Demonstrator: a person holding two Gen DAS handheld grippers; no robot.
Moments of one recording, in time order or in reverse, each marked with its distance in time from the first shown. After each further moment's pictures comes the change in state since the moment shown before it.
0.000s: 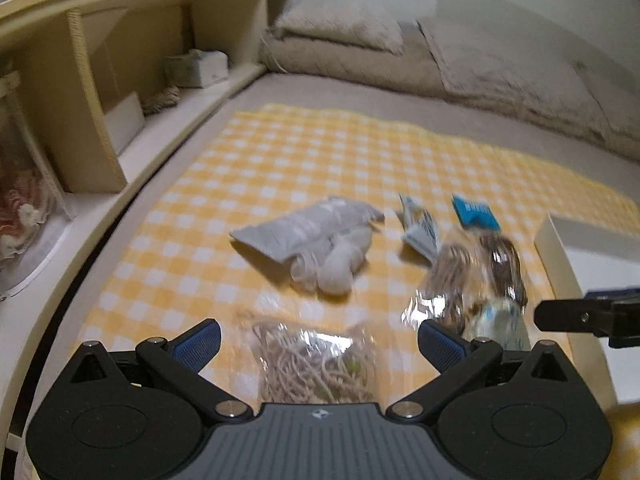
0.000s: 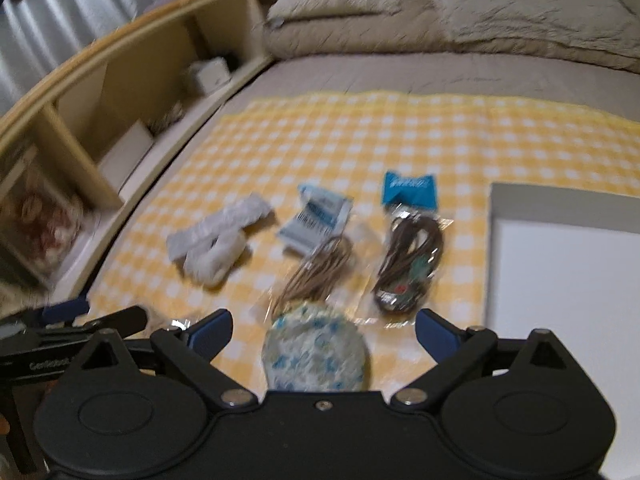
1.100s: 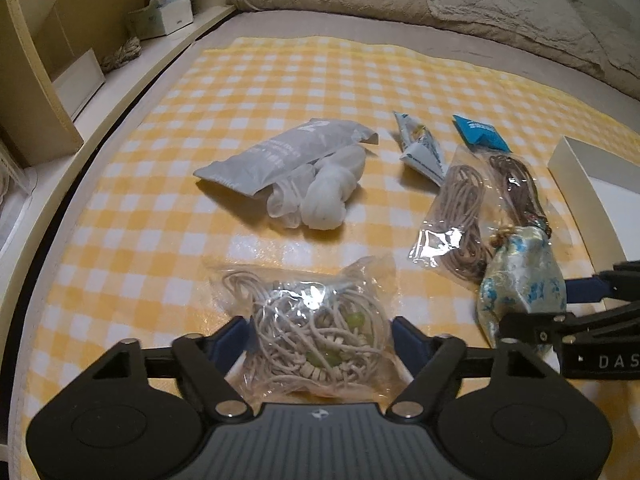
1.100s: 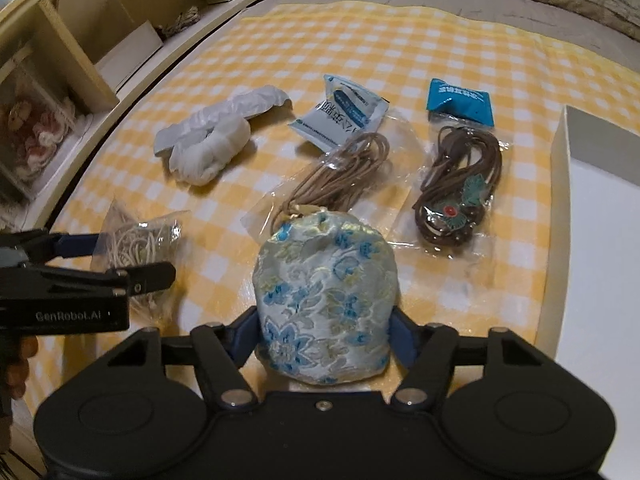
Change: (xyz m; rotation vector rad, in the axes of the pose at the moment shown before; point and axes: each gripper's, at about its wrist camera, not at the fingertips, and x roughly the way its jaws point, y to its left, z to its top) left arm 0.050 -0.008 -0.009 0.070 0.174 -0.009; right arm 0.064 0.006 -0.024 -0.116 0.175 0.020
